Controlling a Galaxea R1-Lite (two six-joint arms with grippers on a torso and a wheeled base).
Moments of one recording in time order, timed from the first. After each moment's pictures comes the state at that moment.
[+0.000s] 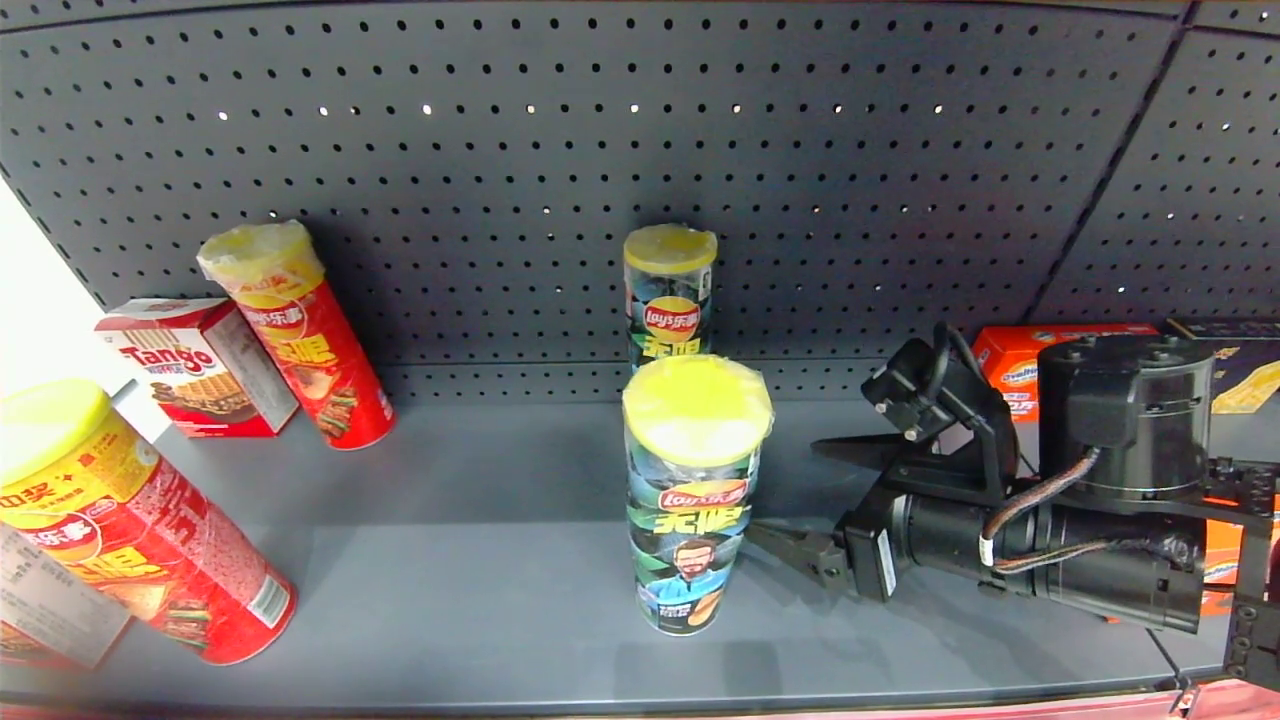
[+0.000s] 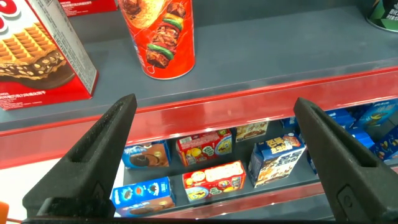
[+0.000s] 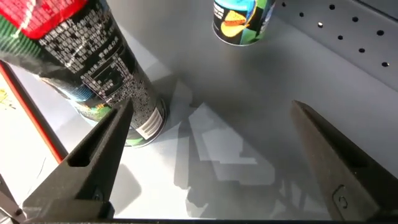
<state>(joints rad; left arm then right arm) 0.00 0.00 0.00 0.01 -0.14 0.06 0.70 1.57 -0.75 -0.52 0.10 -0.13</state>
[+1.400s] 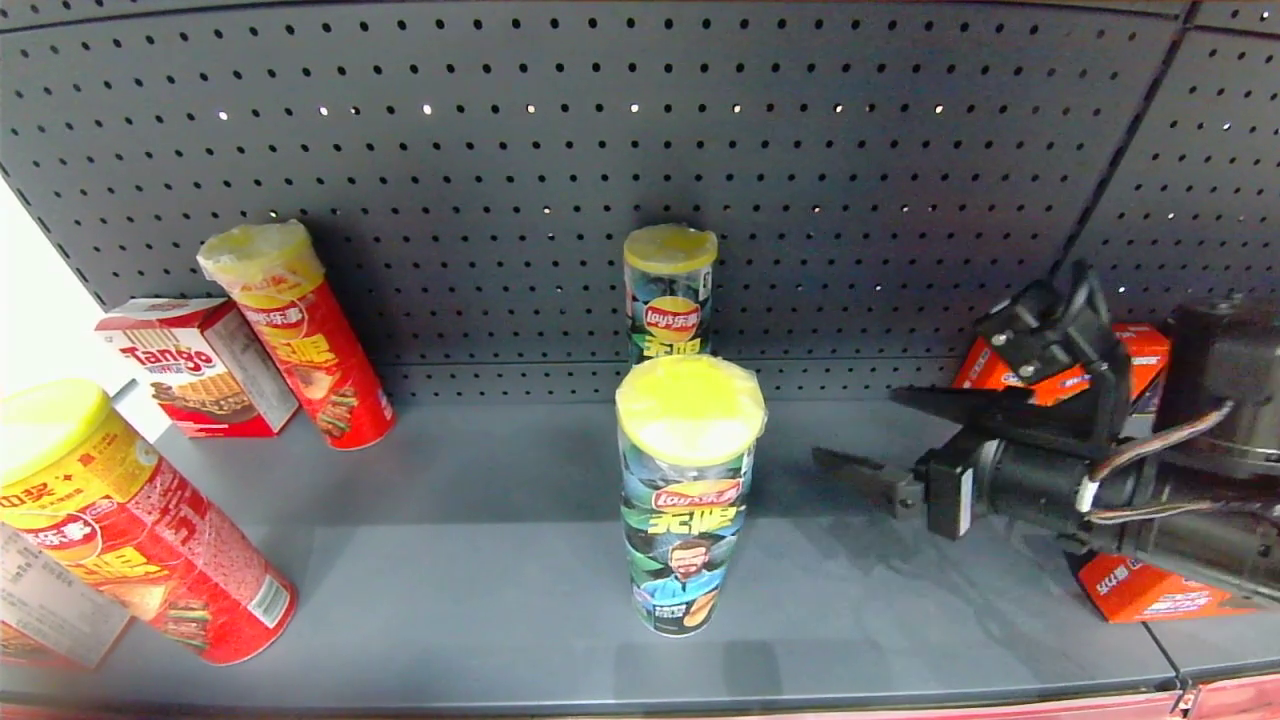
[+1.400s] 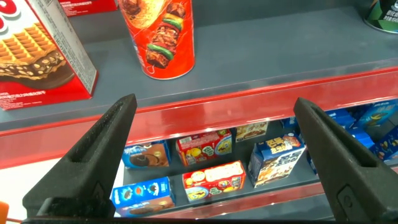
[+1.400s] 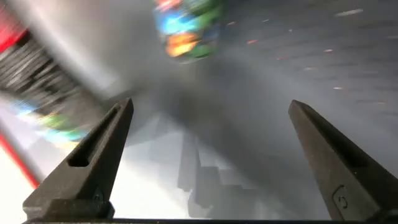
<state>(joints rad) 0.00 0.00 0.00 0.01 -0.14 0.06 0.55 1.45 -0.71 -0.58 0.09 -0.13</state>
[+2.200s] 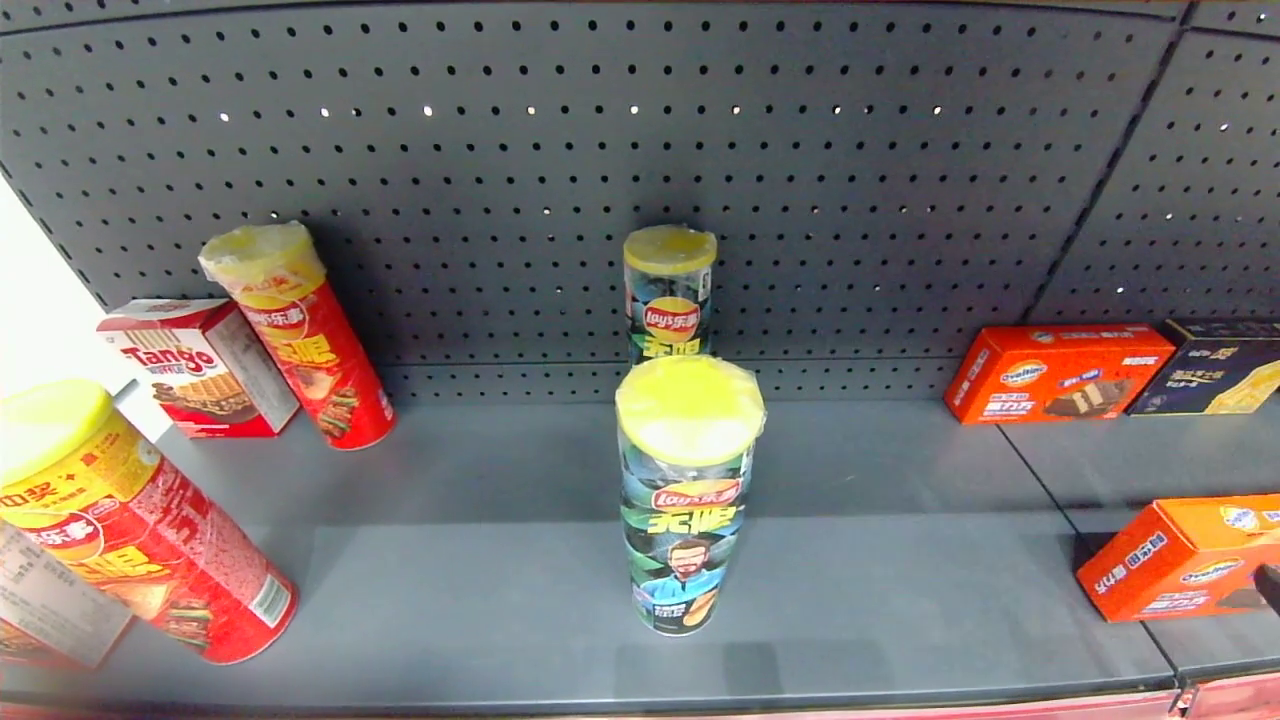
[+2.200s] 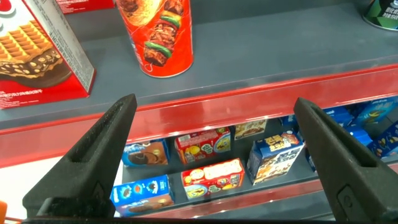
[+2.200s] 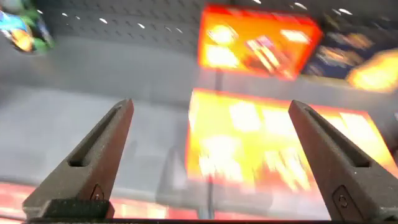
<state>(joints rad) -0.01 0.02 0.00 0.01 -0.14 0.06 0.00 0.61 -0.19 -0.45 0.08 -0.10</state>
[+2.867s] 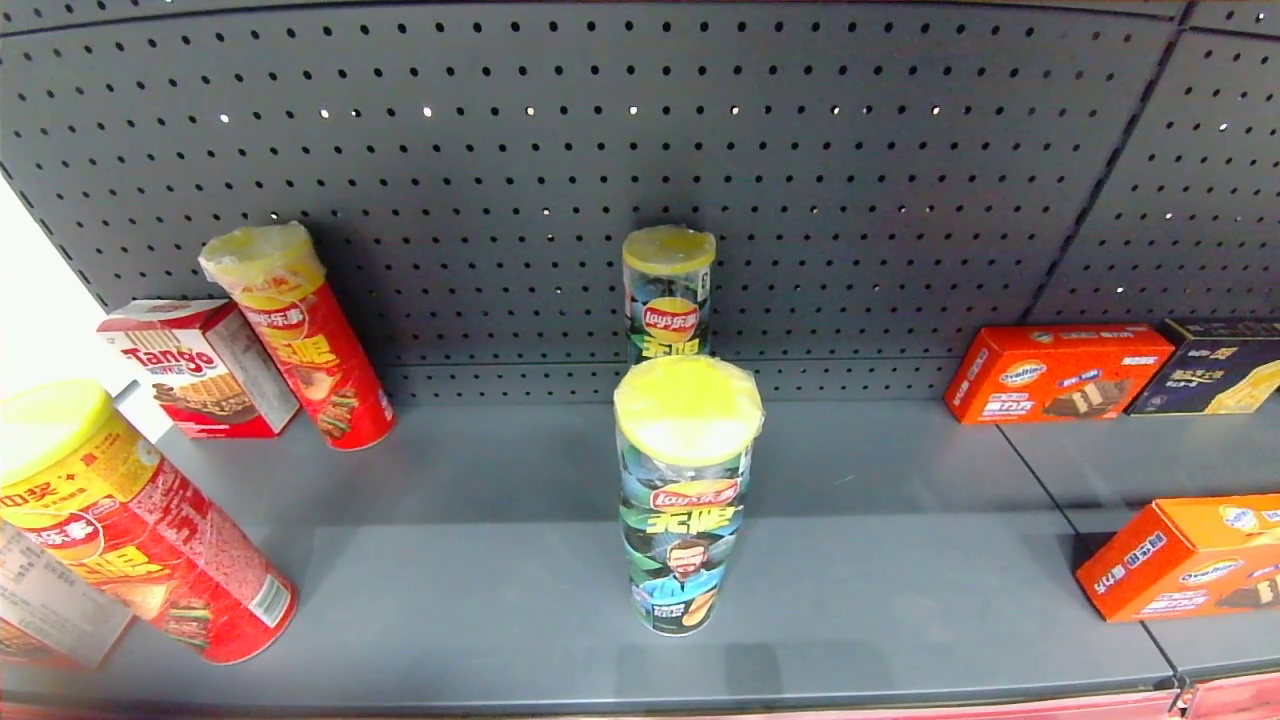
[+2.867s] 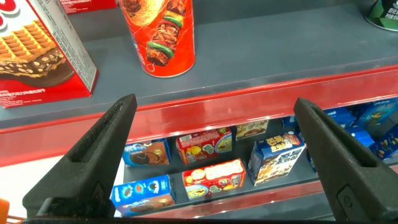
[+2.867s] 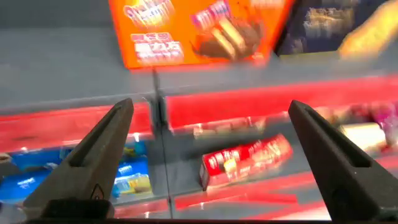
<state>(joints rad) 0.00 0.01 0.00 0.01 -0.14 0.06 -0.08 0.10 -0.01 -0.06 -0.13 -0.04</state>
